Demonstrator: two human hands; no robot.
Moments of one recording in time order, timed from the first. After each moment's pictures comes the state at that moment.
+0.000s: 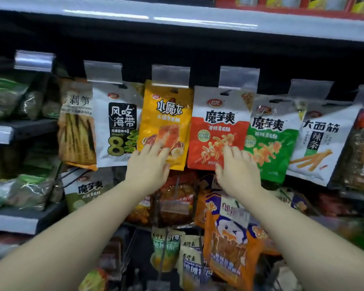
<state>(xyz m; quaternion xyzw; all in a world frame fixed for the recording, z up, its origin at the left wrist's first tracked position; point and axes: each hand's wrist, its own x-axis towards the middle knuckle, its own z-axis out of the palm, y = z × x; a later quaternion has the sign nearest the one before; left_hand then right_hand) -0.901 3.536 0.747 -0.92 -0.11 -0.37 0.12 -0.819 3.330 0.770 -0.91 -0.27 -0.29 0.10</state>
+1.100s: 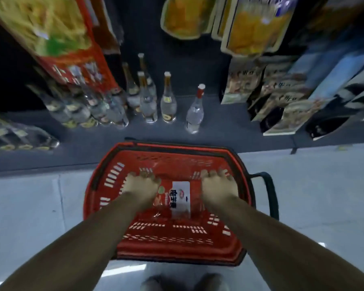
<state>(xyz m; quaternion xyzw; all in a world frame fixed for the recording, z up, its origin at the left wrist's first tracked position) -1.083 3.595 -0.008 -0.95 0.02 0.28 0.12 -1.033 3.412 0.029 -0.93 -0.20 0.31 -0.07</state>
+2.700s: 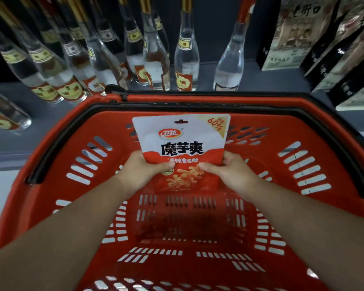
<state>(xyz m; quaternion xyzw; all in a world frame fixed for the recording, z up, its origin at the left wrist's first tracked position) -1.065 3.649 -0.229 -0.72 -0.25 0.07 -0.64 -0.985 3.441 -0.244 -0.75 -0.02 0.33 0.58</state>
